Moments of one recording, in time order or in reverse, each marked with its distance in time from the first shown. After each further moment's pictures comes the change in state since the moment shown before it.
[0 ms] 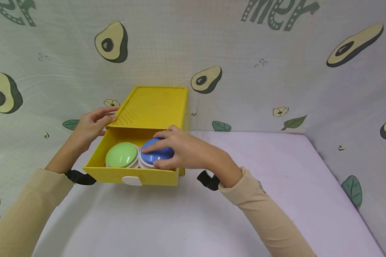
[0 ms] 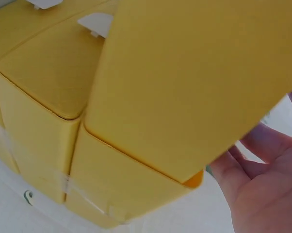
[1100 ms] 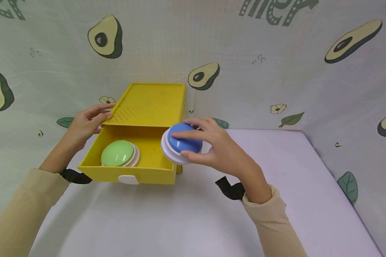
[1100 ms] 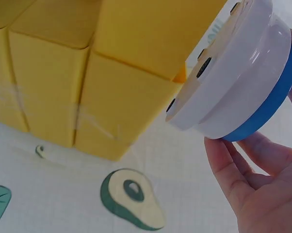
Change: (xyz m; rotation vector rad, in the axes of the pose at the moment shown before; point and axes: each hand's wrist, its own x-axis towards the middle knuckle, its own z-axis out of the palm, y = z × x) left_hand 0.003 -0.002 0.001 0.020 0.003 0.004; right_hand -0.062 0.019 -0.009 -0.012 0.428 -0.021
